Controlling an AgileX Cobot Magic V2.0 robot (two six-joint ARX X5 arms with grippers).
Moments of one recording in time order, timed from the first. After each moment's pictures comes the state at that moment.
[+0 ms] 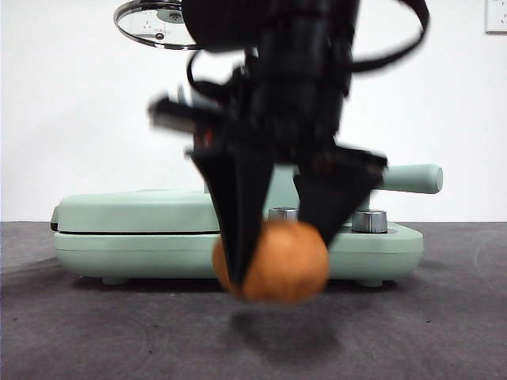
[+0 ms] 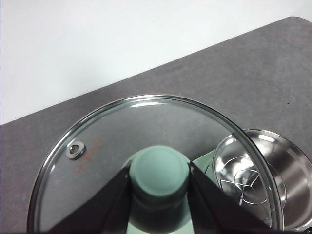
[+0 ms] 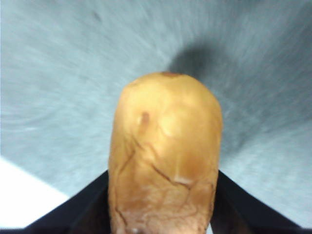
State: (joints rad) left arm -0.35 1.75 2.08 -0.85 0.13 0.09; right arm 0.94 1.73 1.26 -0.93 -0.13 0.43
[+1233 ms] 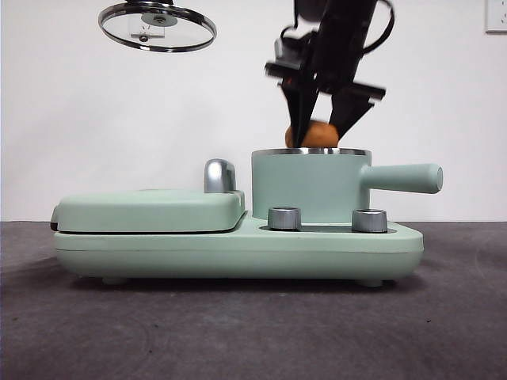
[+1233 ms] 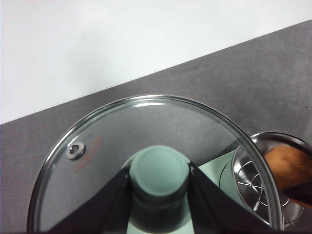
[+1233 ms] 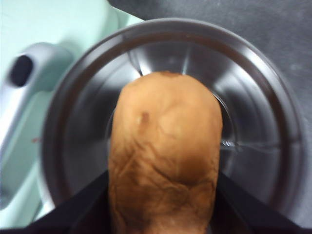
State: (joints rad) left arm -0.30 1.75 2.08 -0.85 0.13 0.09; right arm 0.44 2.08 2.09 -1.14 -0.08 0.09
